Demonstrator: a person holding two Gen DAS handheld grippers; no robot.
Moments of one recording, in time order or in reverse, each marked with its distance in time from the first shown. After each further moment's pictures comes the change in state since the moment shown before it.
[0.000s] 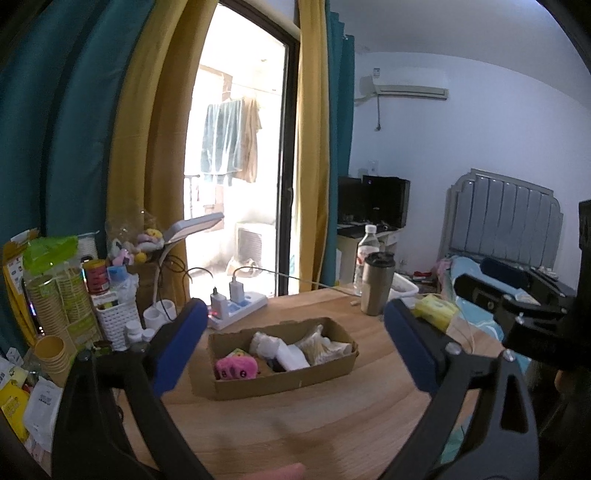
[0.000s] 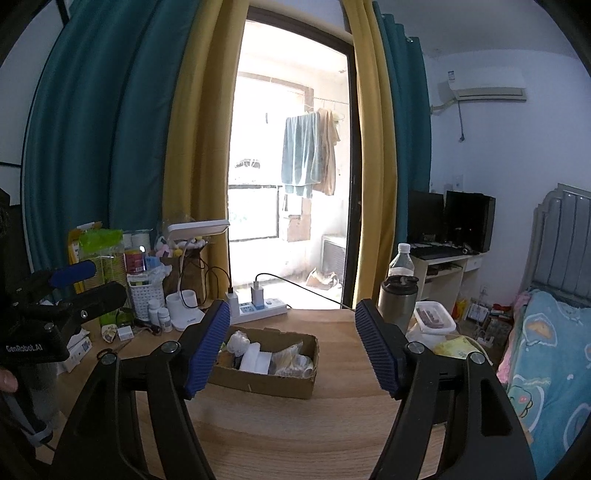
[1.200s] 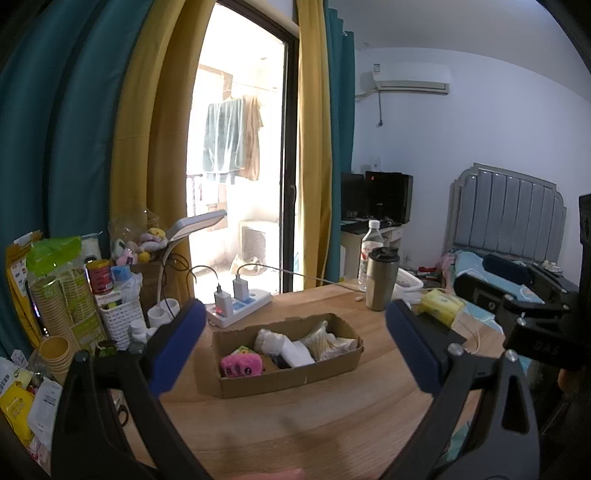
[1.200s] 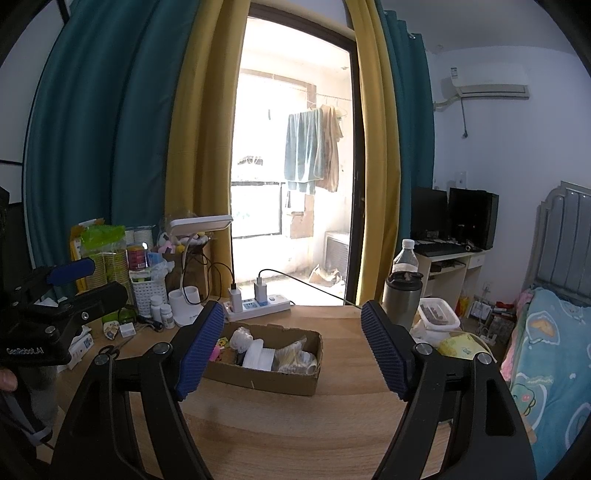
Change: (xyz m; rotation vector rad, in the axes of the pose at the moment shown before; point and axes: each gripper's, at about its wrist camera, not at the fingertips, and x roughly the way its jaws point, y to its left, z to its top) left arm -0.003 -0.008 -0.003 0.018 0.012 0.007; right arm 0.003 0.008 -0.004 -0.003 0.009 0.007
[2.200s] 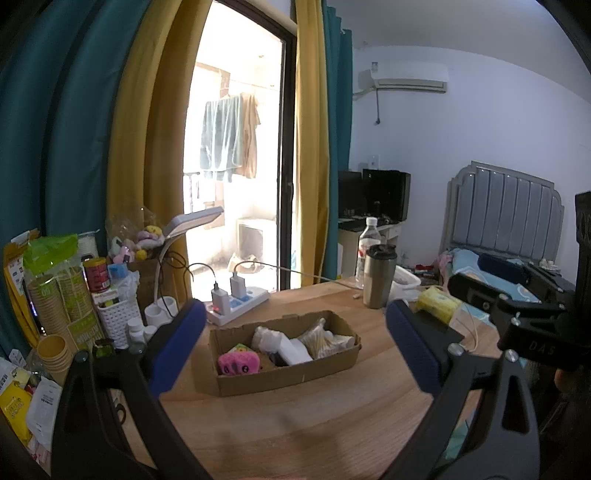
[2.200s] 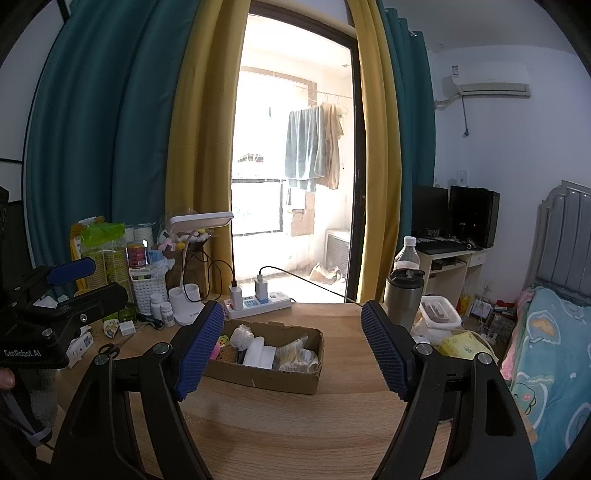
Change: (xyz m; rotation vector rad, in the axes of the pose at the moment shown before) left arm 0.001 0.003 0.000 0.002 0.008 -0.011; right arm 0.002 0.000 0.000 0.001 0.005 0.004
